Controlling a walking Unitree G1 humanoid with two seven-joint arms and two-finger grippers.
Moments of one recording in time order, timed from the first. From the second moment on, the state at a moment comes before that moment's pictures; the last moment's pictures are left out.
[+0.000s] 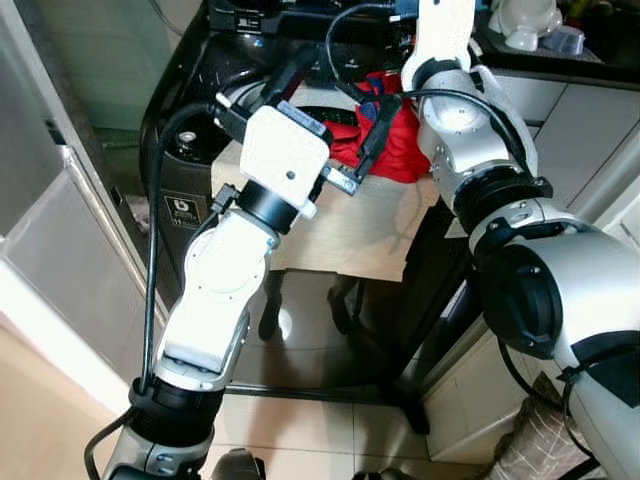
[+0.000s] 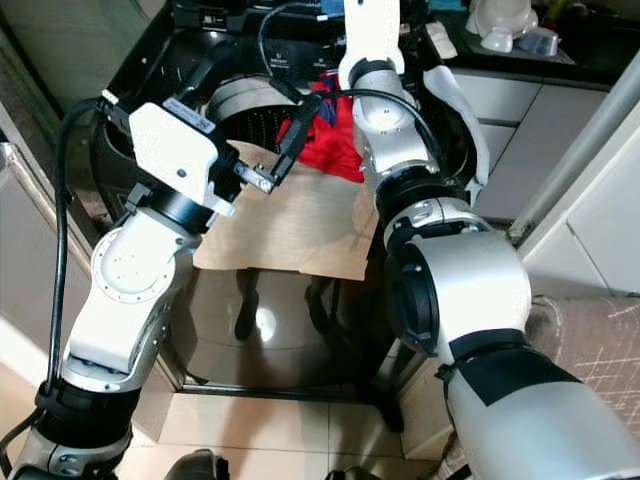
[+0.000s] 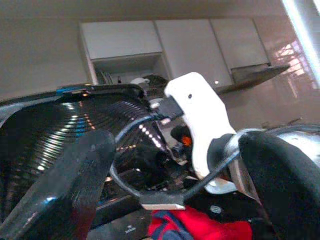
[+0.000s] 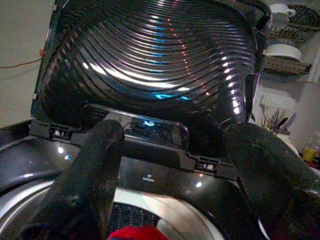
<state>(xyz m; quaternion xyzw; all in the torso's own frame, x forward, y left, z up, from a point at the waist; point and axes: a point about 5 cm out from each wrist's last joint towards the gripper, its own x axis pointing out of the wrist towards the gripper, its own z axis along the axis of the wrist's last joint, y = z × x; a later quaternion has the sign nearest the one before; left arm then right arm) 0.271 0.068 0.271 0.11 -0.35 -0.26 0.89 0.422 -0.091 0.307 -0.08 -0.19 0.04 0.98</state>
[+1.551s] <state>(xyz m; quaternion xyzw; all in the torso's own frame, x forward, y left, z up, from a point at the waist) 0.277 0.095 0.166 0.17 -0.11 -0.24 0.95 0.393 -0.096 0.192 0.10 -0.09 0.17 0.98</state>
